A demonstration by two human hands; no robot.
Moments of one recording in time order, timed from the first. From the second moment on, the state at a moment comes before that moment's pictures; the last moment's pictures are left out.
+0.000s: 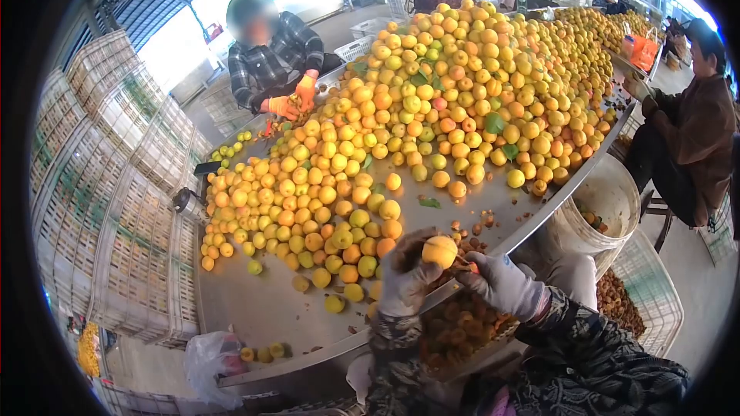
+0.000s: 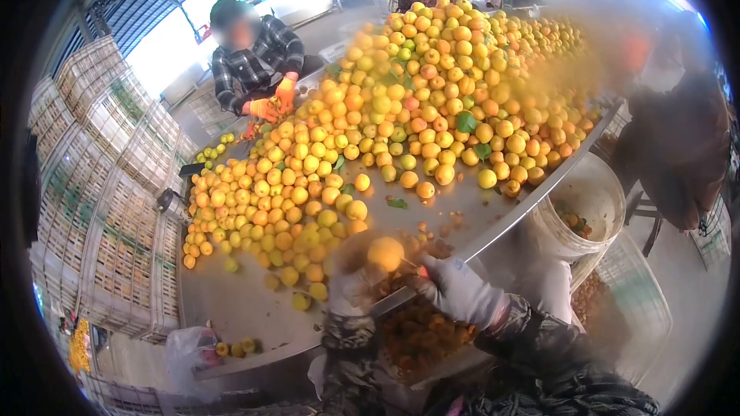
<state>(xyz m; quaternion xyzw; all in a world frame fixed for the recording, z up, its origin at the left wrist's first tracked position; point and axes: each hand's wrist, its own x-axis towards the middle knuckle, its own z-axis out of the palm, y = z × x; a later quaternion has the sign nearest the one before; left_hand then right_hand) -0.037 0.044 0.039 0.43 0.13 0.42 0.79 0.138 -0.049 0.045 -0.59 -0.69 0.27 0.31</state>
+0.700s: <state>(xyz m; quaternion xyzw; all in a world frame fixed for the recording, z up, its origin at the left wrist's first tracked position) 0.003 -0.004 0.033 0.30 0.17 0.48 0.80 0.141 -0.058 0.039 -0.44 -0.60 0.44 0.50</state>
